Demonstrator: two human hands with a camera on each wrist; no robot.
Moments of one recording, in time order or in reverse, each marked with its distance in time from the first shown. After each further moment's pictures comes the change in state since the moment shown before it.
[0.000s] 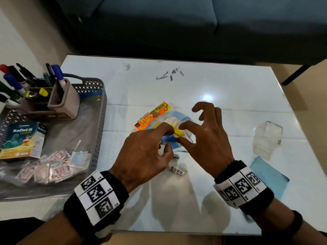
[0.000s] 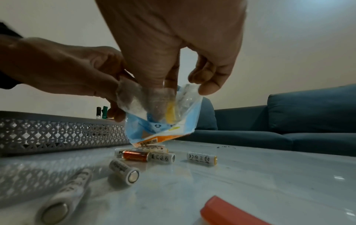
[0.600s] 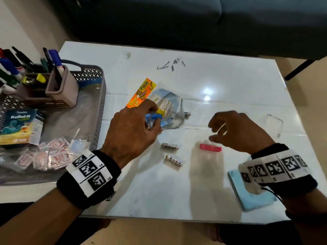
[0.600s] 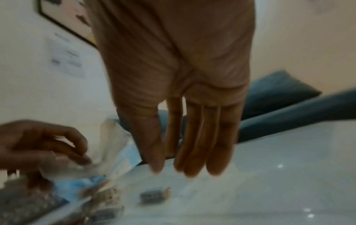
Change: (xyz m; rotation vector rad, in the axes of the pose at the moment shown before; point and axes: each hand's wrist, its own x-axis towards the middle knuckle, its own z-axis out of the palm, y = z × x) left_hand 0.013 -0.026 -0.005 0.003 0.154 -0.113; right_hand 0.006 0.063 -0.043 0.090 -0.543 0.379
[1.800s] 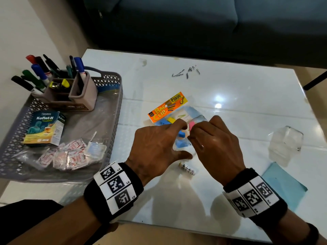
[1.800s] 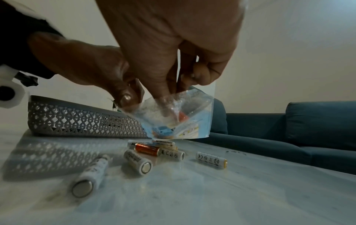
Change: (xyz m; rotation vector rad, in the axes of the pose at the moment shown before) left_hand -0.014 0.027 -0.002 0.239 -0.191 0.076; right_hand -0.008 -0.059 0.071 -0.272 0.626 -0.540
